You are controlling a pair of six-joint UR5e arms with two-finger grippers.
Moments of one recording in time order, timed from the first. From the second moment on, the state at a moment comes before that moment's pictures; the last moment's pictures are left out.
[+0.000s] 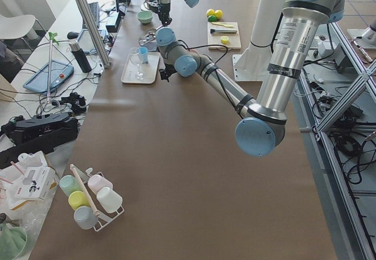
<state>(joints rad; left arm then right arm) -1.01 -1.85 -1.94 -1.65 -2.45 0.28 0.86 -0.90 1.59 -1.59 2.06 0.18</state>
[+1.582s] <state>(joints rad) -1.58 -1.52 -1.75 -1.52 -2.56 0.27 0.90 -0.69 1.45 -1.94 2.09 -0.09</state>
